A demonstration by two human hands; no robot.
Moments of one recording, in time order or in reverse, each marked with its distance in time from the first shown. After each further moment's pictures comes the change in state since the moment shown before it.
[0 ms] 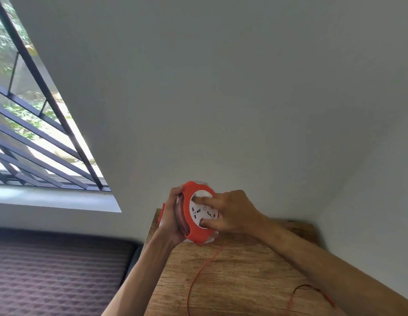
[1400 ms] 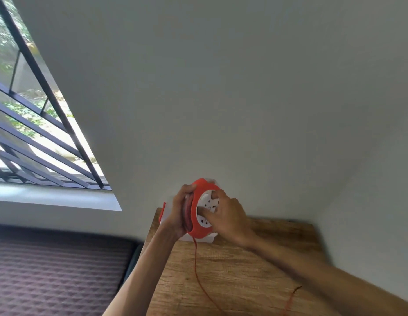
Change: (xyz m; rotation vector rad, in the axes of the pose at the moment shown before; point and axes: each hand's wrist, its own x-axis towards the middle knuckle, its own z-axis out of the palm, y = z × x) left_hand -0.004 0.008 0.025 0.175 0.018 0.044; right_hand -0.001 -0.040 0.016 0.500 0.033 0.777
